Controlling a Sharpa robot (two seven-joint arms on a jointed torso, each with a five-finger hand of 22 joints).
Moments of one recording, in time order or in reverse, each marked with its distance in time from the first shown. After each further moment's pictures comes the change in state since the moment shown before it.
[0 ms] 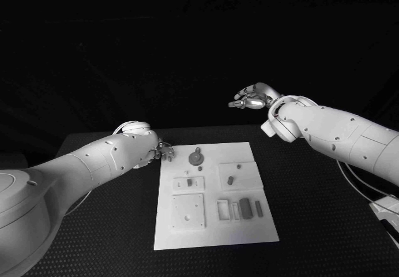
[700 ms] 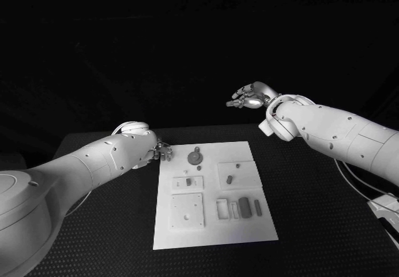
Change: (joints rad) left arm -0.005 0.011 -0.002 -0.022 0.008 0.006 0.006; left_hand 0.017 0.034 0.007 -0.028 -0.021 -0.001 -0.002 0.004 0.002 0.001 -0.001 0.000 -0.003 0.001 -0.001 0.000 0.000 0.000 0.000 0.000 0.005 0.000; right arm 0.000 0.002 0.000 0.002 0.000 -0.001 0.001; right_hand 0.000 0.000 0.000 0.000 0.000 0.000 0.000 0.005 -0.001 0.000 0.000 0.000 -0.001 0.000 0.000 0.000 0.000 0.000 0.000 0.000 0.000 0.001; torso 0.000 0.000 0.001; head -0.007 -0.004
